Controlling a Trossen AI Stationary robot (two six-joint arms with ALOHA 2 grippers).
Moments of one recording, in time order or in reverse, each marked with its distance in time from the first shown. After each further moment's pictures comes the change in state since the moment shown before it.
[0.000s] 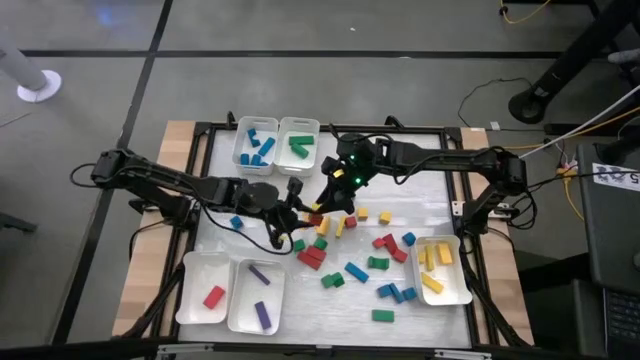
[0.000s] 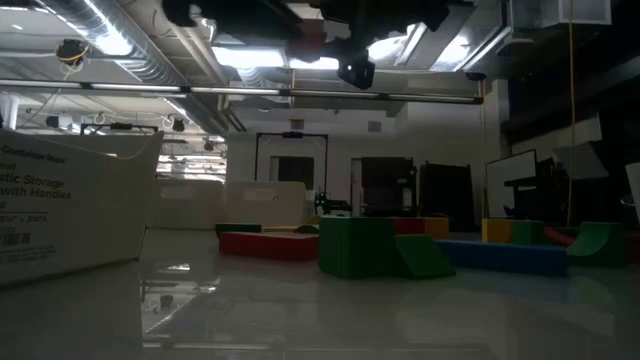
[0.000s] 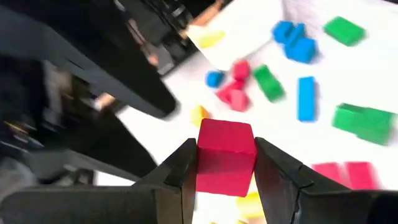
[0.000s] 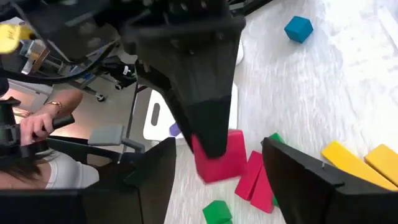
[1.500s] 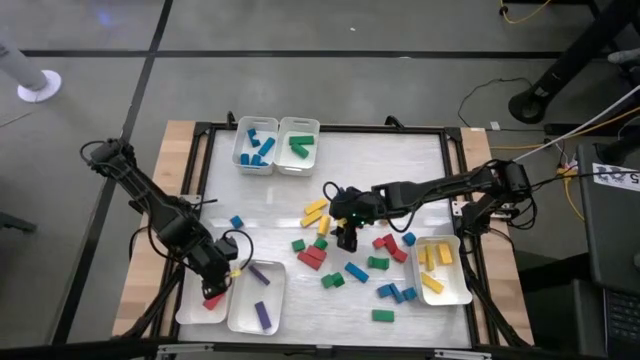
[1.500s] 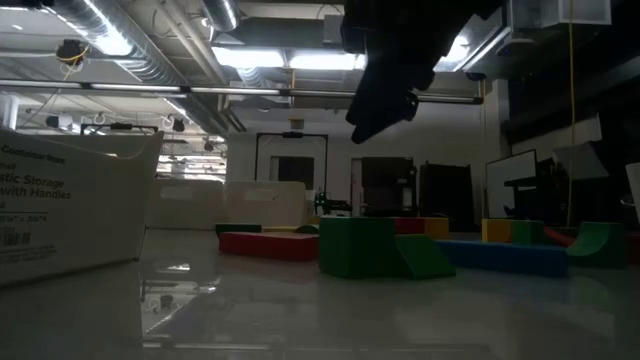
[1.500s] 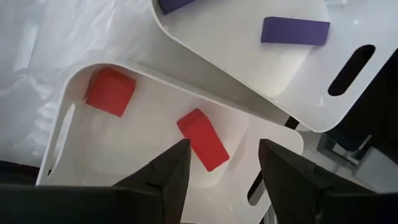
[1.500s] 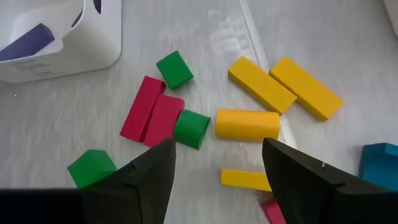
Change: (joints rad) left arm -0.568 -0.124 0.002 -0.869 0.282 -1.813; right arm 0.270 0.000 -0.192 -0.098 0.665 -0.100
